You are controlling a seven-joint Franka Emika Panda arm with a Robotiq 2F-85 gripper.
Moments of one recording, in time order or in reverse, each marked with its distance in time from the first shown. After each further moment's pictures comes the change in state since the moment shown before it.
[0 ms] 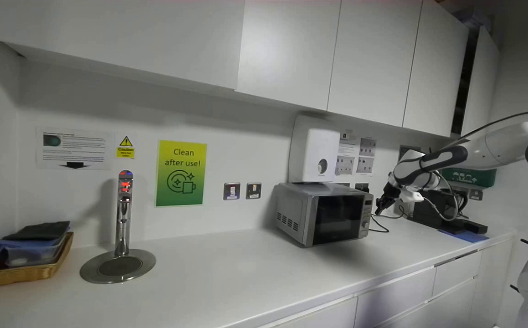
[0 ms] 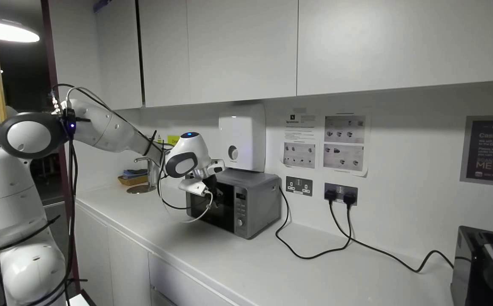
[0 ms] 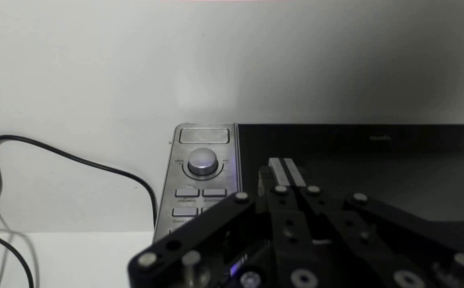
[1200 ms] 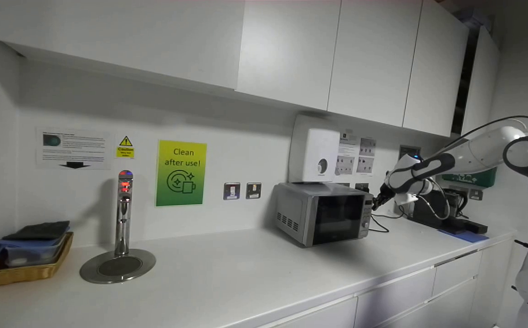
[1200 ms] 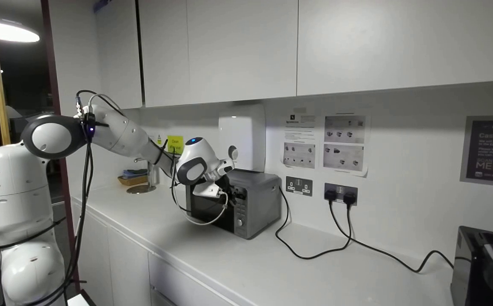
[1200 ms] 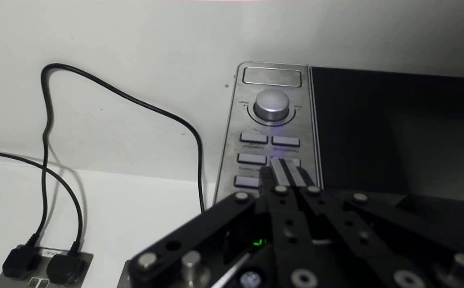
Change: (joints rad) arm -0.042 0.127 -0.001 0.059 -0.113 0.232 0.016
